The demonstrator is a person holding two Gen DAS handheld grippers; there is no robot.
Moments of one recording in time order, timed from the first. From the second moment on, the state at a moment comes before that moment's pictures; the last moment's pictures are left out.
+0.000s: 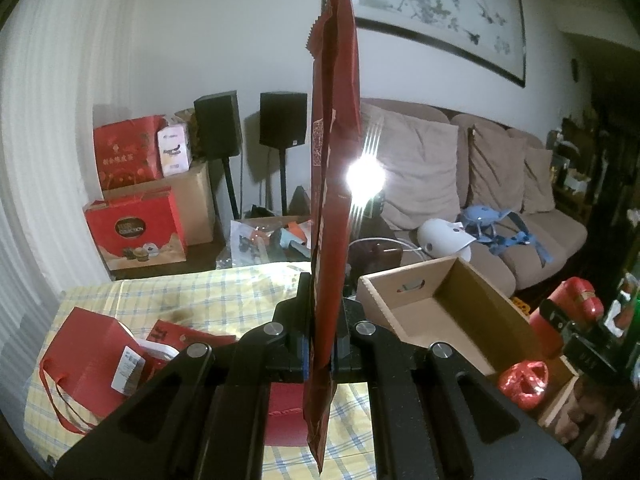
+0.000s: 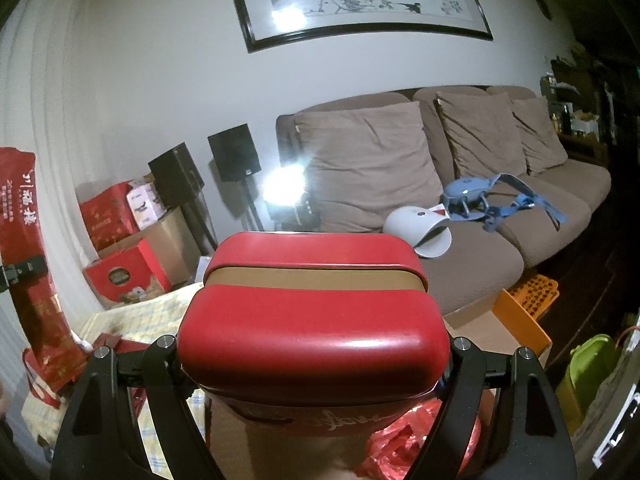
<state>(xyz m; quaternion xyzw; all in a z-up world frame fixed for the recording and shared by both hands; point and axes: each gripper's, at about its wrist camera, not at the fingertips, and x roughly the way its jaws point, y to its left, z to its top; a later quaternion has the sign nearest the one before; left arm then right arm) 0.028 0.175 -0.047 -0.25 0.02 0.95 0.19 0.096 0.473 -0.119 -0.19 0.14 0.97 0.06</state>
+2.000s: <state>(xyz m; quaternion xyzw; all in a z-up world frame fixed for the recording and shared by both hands) 0.071 0.254 -0.032 -0.23 0.05 0.93 0.28 0.117 0.534 -0.111 -0.17 0.14 0.97 0.13</state>
